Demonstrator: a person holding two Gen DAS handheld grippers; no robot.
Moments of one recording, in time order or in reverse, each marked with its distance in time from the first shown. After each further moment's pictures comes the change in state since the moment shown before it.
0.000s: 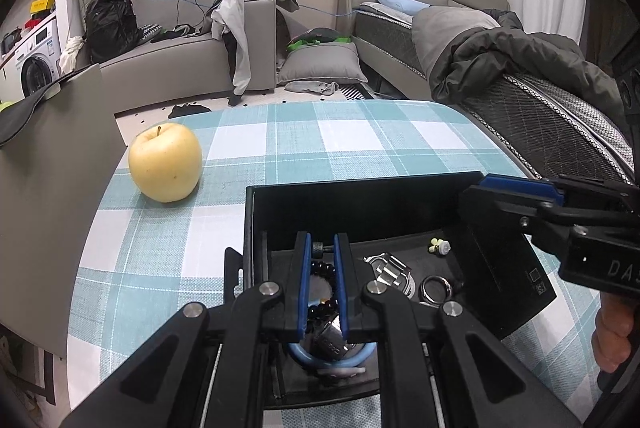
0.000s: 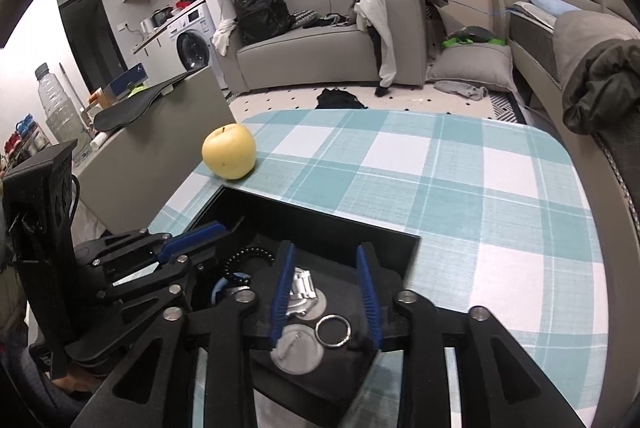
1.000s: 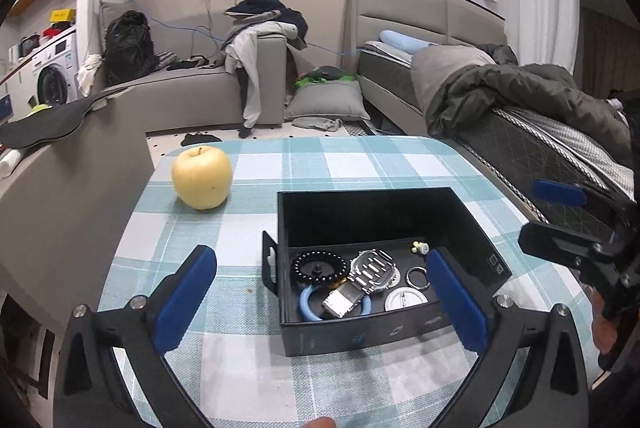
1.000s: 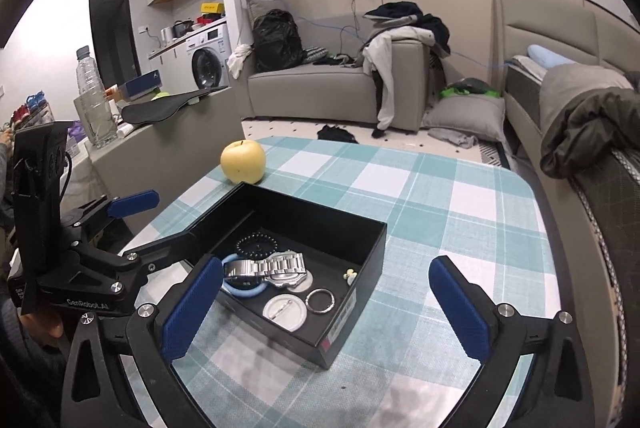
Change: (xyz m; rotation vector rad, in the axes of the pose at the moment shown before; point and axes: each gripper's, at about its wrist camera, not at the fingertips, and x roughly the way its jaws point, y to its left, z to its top) left arm -0.051 0.009 -0.019 -0.039 -0.151 0.012; right arm -0.060 0.011 -0.033 -0.123 -0.156 -0.049
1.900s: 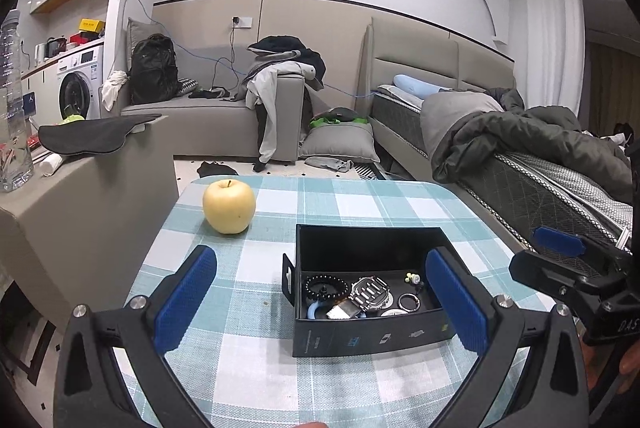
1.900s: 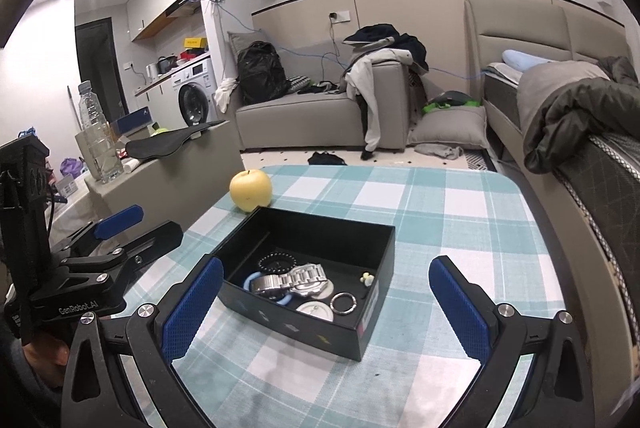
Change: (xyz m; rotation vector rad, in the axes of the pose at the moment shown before) left arm -0.040 0.004 -0.003 -0.055 -0.147 0.030; right arm -0.030 0.020 -0.008 0.095 -0.095 -0.028
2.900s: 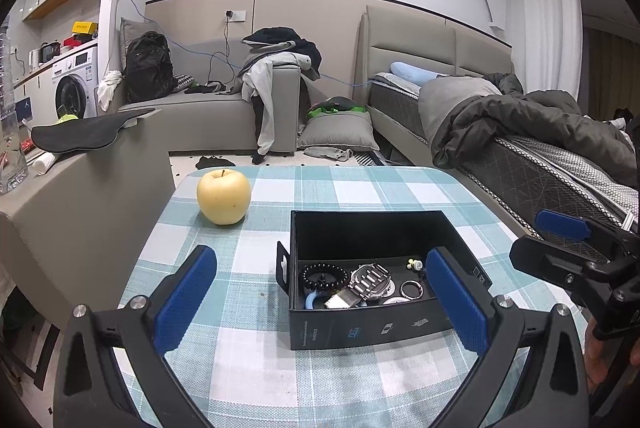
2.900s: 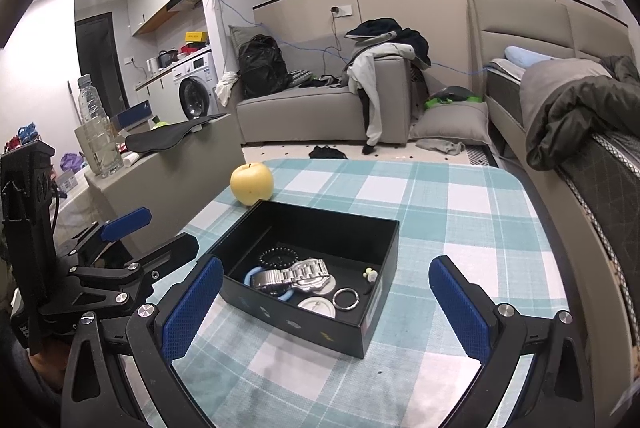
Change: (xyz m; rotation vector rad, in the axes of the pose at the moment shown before) left arm 0.005 -0.008 -0.007 0.037 0.033 0.005; right arm 0.003 0.002 -0.001 -0.005 0.018 0.001
